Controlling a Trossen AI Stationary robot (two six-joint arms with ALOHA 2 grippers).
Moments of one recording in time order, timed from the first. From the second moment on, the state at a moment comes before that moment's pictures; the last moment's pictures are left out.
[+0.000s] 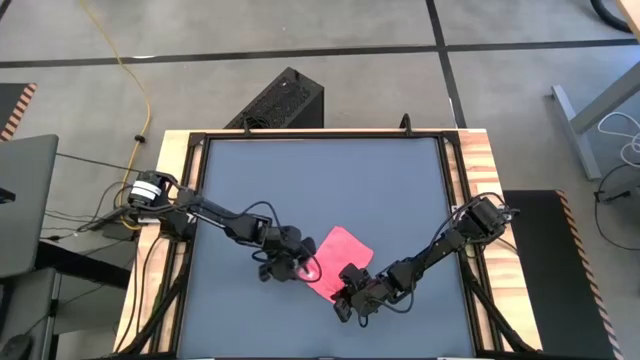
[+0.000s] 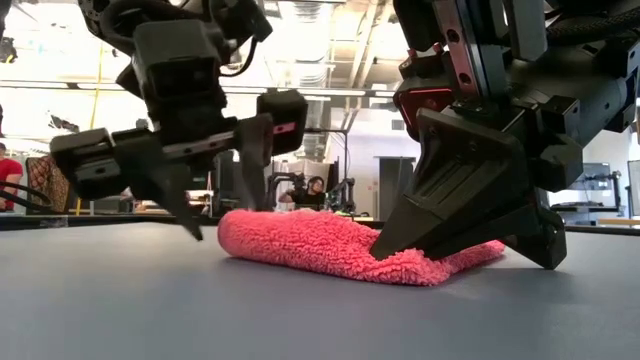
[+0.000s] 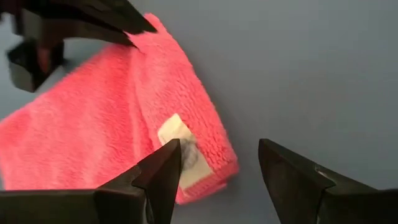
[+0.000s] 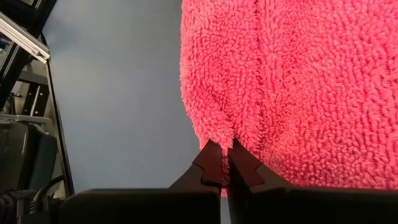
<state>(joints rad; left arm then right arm) -0.18 1.73 0.81 0.11 0.31 0.94 0.59 1.98 1.00 0.20 0.33 1.28</state>
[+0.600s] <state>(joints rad) -0.20 1.82 0.81 0.17 0.28 1.00 0.59 1.98 1.00 0.22 0.33 1.30</state>
